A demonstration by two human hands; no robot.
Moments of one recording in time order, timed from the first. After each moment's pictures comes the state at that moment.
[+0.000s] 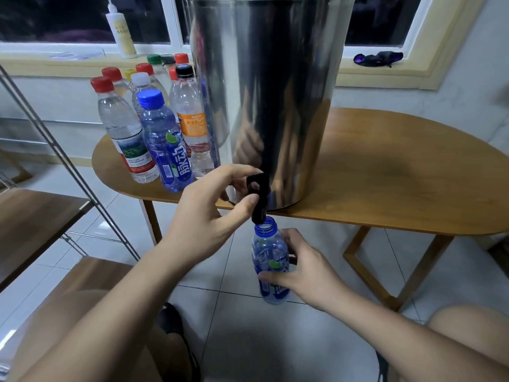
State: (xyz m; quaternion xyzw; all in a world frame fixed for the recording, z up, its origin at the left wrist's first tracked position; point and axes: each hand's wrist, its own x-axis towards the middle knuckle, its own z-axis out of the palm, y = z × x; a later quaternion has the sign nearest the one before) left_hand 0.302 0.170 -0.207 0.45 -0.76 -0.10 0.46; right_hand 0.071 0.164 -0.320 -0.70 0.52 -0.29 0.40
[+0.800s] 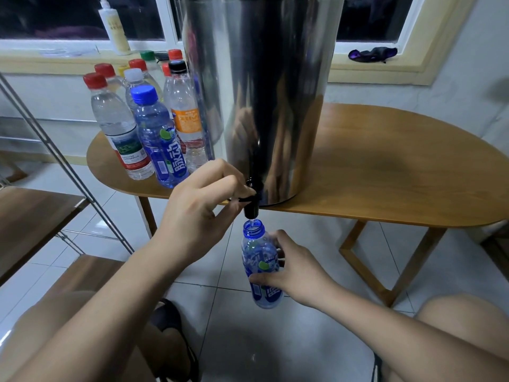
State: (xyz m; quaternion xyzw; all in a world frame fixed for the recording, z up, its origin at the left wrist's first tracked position) left_hand 0.304 0.176 -0.205 0.40 -0.81 0.06 0.43; right_hand 0.078 0.170 -0.321 -0.72 0.52 -0.22 0.39
